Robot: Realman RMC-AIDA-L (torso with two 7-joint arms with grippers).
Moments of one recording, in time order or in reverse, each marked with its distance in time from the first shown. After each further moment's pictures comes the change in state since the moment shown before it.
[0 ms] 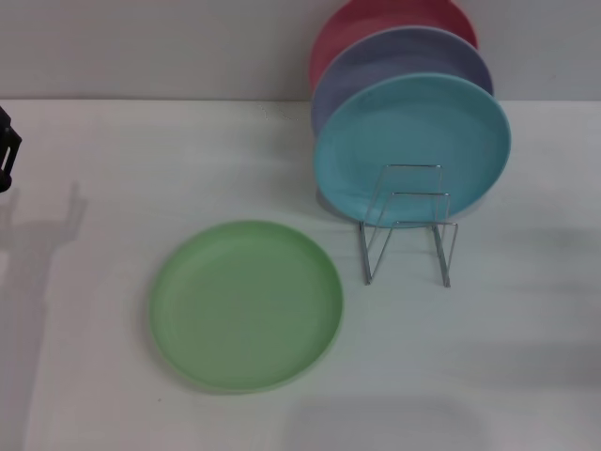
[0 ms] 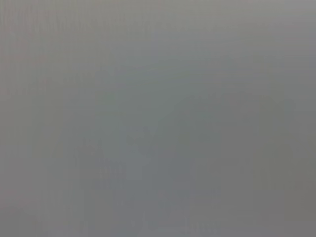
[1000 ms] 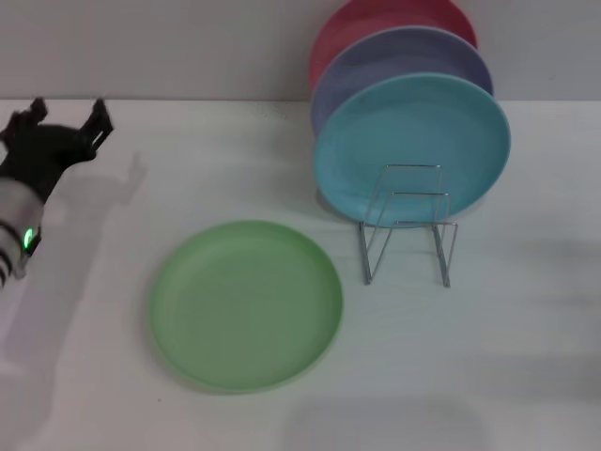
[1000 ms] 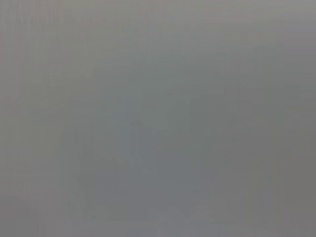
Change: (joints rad) left arm -0.142 0.152 -0.007 -0.242 0.000 -0.557 0.114; right arm -0.044 0.001 -0.005 0.035 -0.004 0.003 -0.012
